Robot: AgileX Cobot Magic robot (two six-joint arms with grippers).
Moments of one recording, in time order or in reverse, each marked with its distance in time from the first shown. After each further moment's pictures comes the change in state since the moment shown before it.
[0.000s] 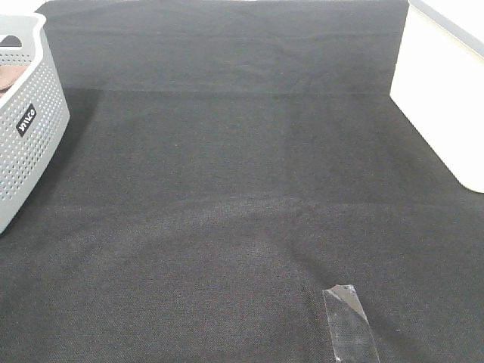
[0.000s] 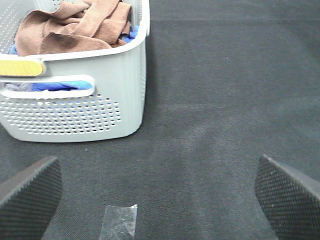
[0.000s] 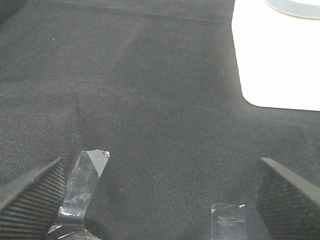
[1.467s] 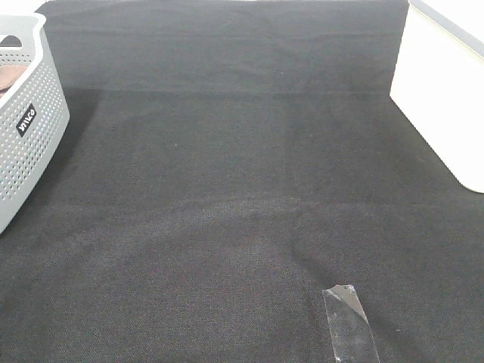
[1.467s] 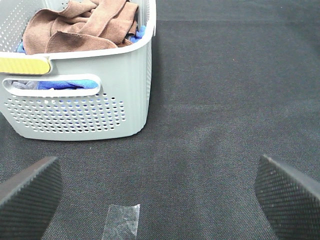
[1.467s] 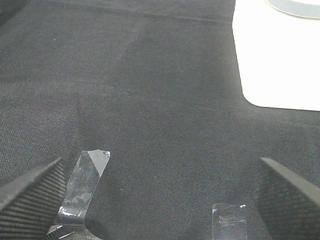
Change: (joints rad) left arm 0.011 0.000 0.000 -0.002 0.000 0.004; right arm 0.000 0.000 0.000 0.003 0.000 0.000
